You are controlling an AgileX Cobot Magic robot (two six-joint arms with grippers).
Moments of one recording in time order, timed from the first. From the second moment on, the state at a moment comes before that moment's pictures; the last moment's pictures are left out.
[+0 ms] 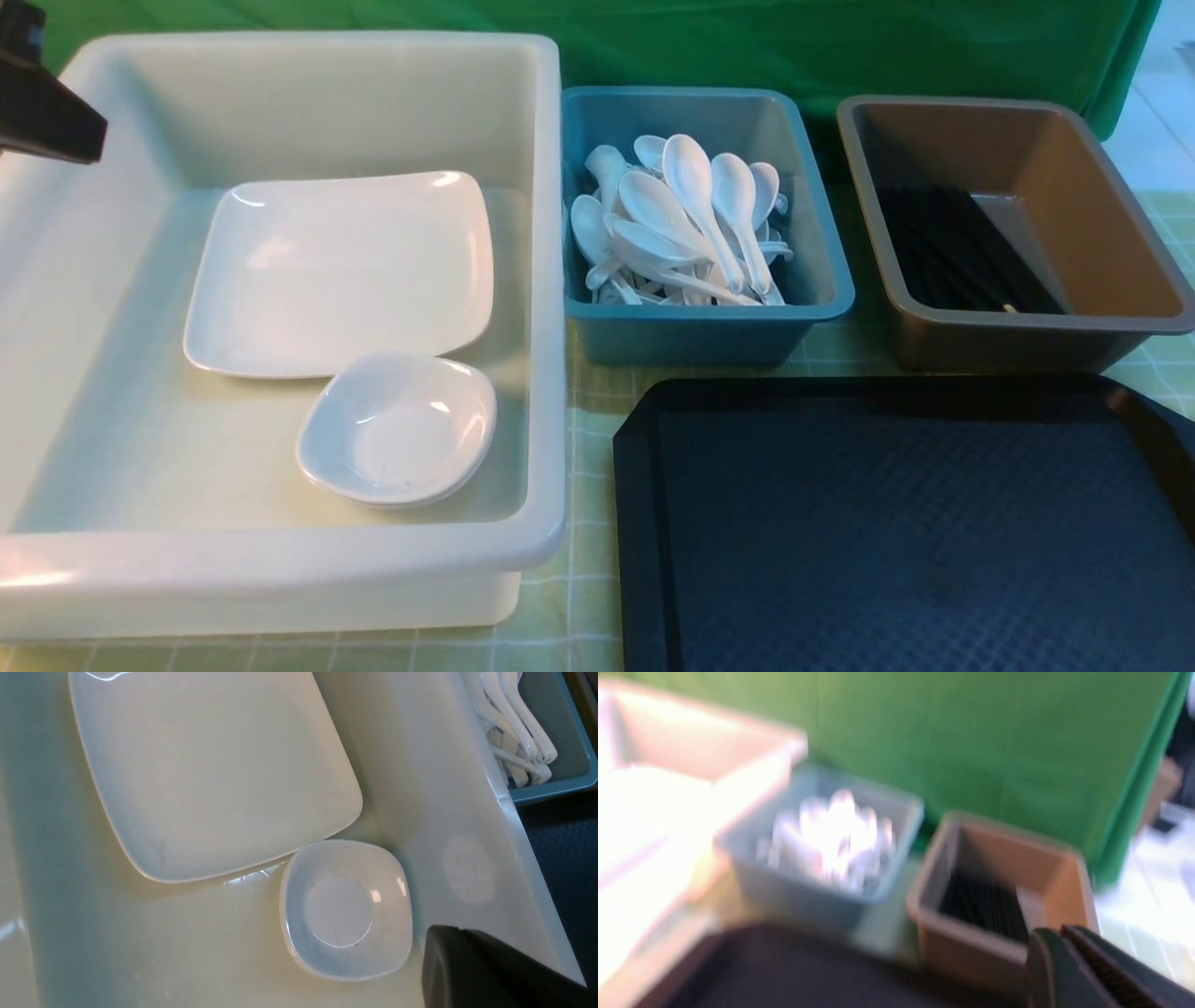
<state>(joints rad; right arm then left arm) 0.29 0.09 -0.45 -0.03 0.42 -0.07 0.28 1.36 -1.47 -0.54 1.21 0.45</state>
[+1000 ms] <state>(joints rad) 0.21 0.02 -0.04 -0.06 0.11 -0.07 0.28 1.36 -1.47 -0.56 1.21 0.46</state>
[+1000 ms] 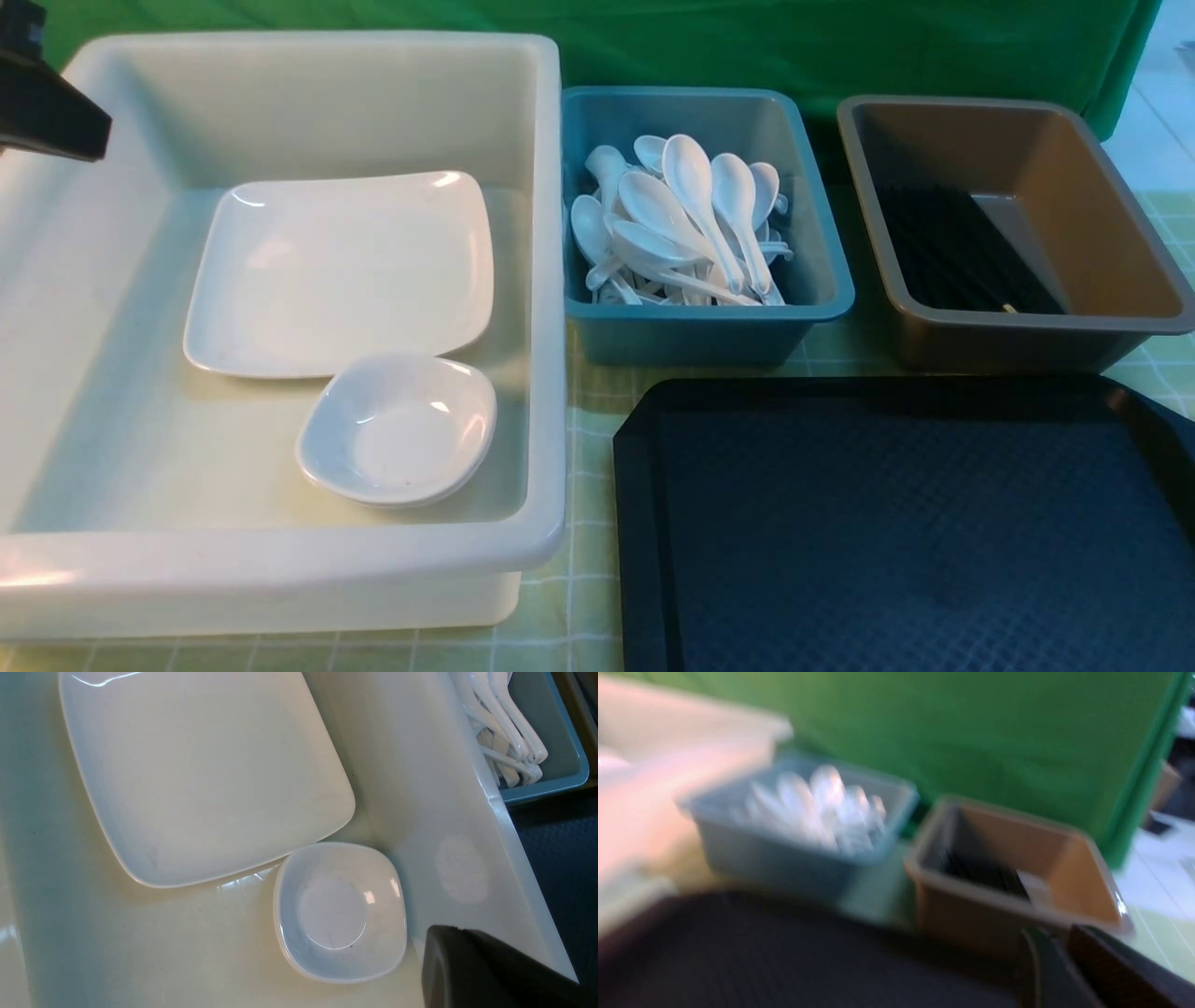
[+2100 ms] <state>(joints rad) 0.06 0.00 0.01 -0.09 0.24 -0.07 0.28 0.31 -0.72 -0.55 0.81 0.37</state>
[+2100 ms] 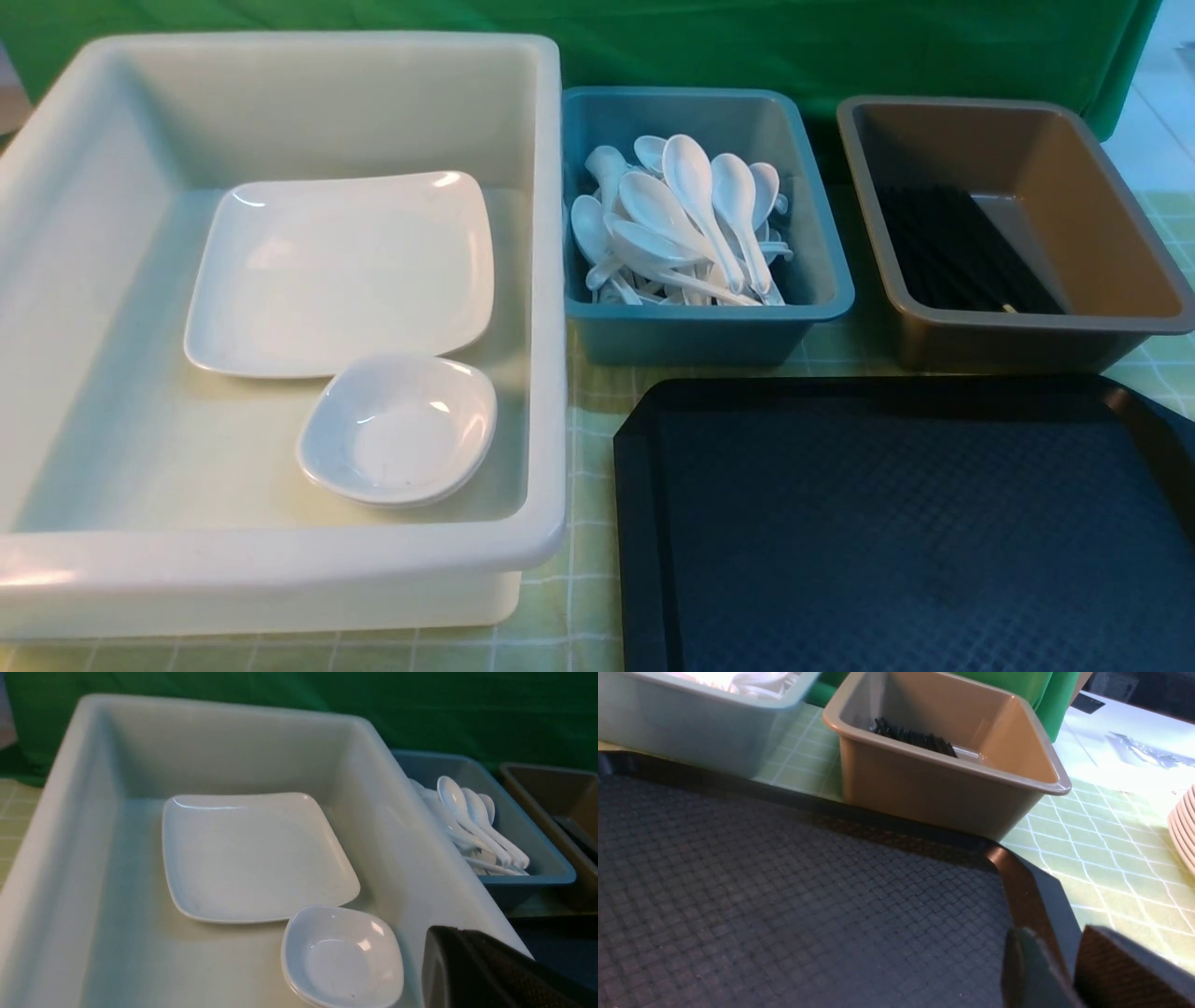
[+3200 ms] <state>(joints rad) 0.06 0.00 0.01 -0.09 0.24 -0.07 0.07 0.03 -0.09 -0.14 0.30 0.05</state>
